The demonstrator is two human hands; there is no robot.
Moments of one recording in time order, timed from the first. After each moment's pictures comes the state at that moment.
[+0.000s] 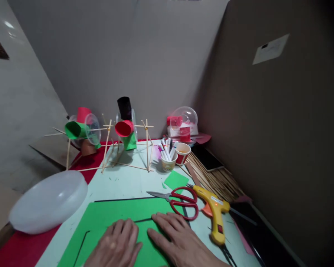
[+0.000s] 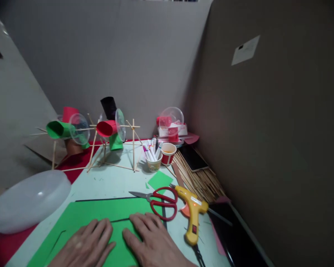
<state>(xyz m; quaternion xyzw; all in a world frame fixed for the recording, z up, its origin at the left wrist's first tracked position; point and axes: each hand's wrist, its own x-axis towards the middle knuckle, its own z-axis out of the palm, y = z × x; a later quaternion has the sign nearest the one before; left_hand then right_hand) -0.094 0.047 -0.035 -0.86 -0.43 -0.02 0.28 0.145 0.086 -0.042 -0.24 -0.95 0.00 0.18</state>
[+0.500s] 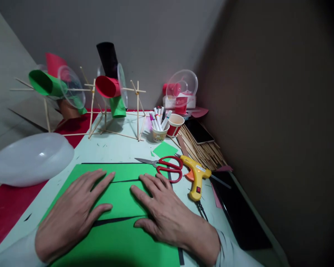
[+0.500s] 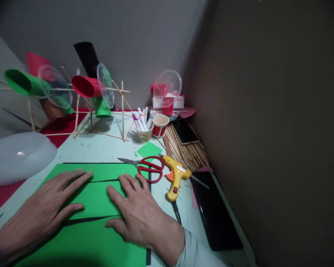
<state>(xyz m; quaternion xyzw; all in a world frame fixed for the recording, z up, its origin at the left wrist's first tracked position) -0.137 0.038 -0.026 -0.84 -0.52 -0.10 0.08 0.143 0.064 -0.012 -0.32 -0.93 0.18 0.09</state>
